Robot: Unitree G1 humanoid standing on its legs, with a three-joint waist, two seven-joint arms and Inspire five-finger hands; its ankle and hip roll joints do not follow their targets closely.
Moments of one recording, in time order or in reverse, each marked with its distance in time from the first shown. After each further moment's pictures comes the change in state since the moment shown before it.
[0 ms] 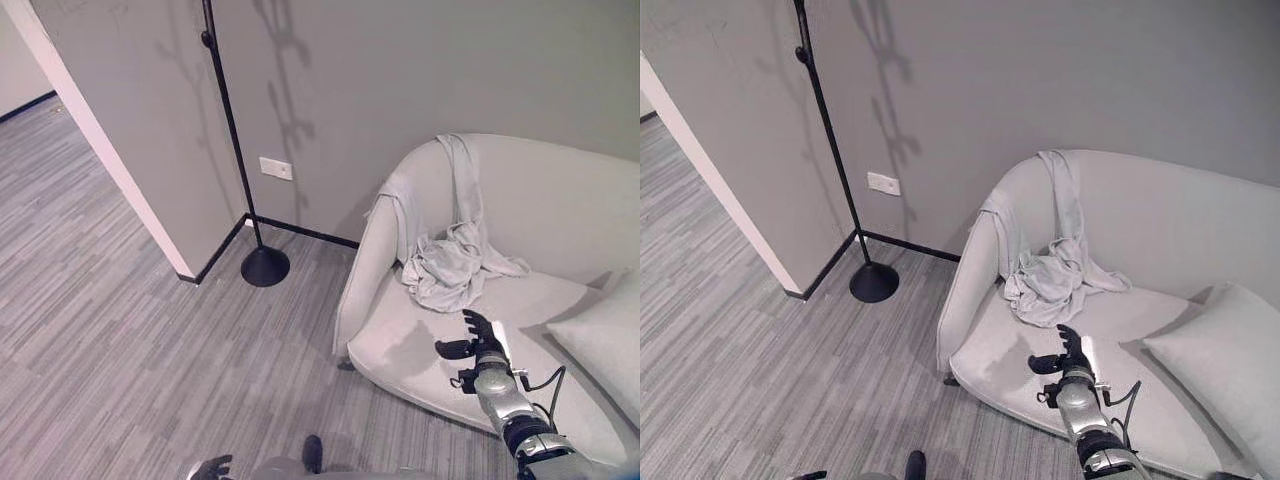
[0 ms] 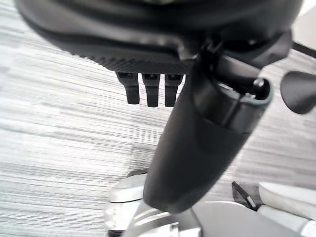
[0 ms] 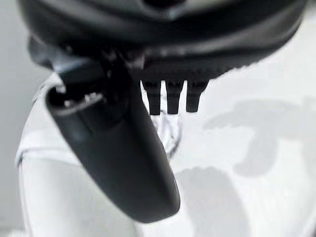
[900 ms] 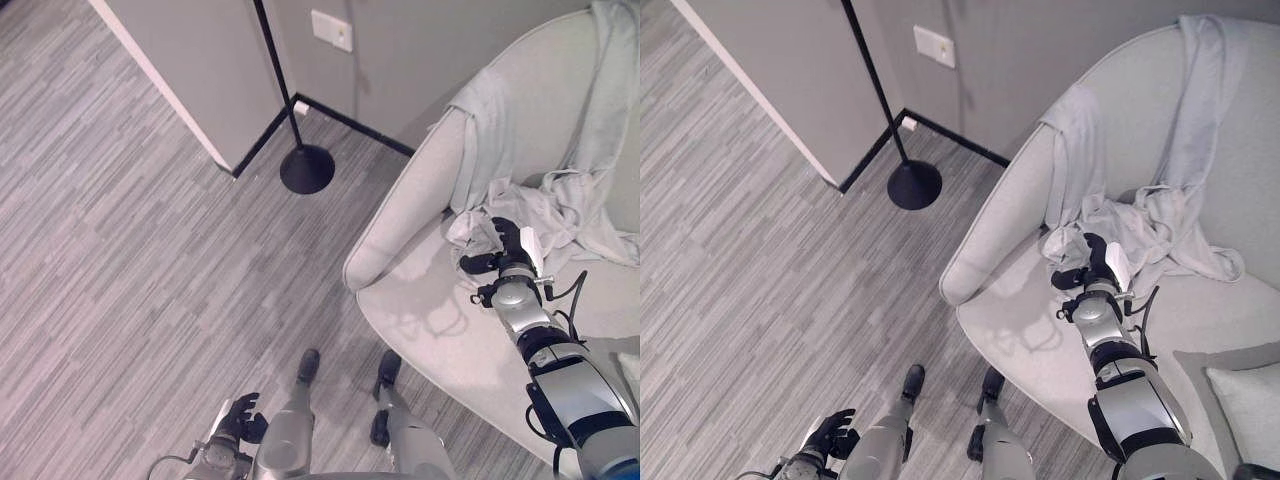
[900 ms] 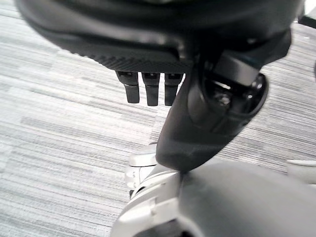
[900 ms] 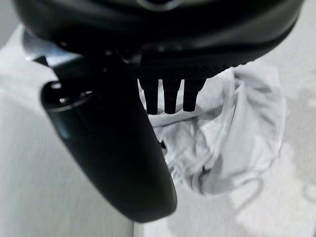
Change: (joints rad) left arm -0.071 -0.031 -0.158 -0.111 0.028 -0.069 0.101; right arm -0.444 -0.114 0.192 0.238 0.090 -0.044 -0.058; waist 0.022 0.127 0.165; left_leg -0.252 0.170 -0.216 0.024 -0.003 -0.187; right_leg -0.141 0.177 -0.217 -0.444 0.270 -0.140
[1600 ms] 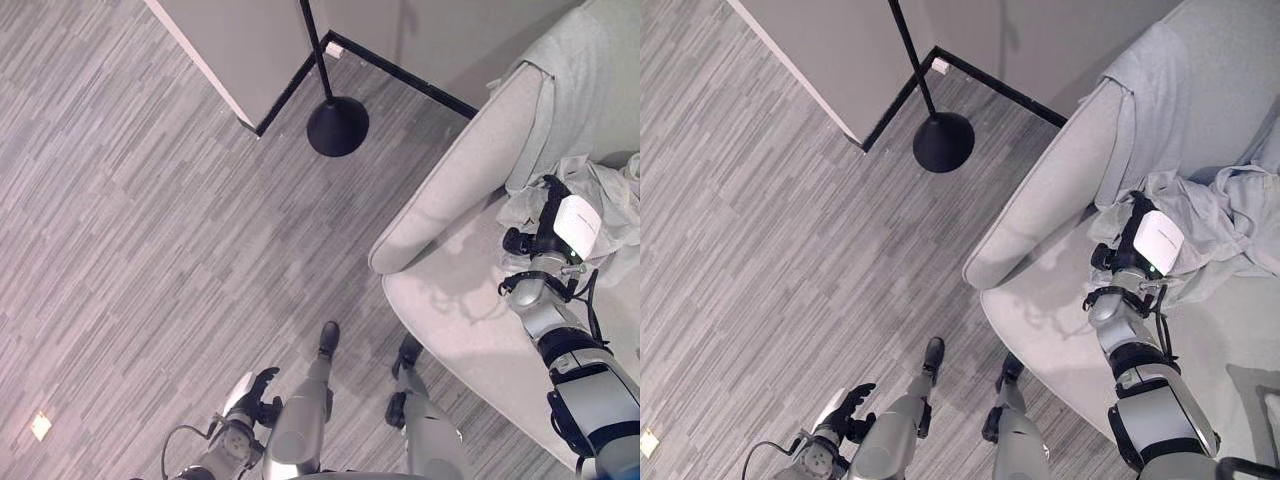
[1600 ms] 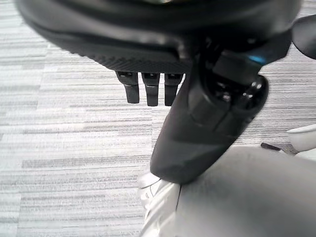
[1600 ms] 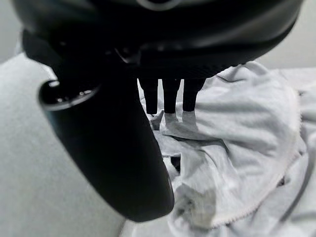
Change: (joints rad) left arm -0.049 0.028 -0.136 -0.124 0.235 -0.018 0.113; right arm 0.041 -0.124 -0.025 -0.120 -0.349 0.026 -0.360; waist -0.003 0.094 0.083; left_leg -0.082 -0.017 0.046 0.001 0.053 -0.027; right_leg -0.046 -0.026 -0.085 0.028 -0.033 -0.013
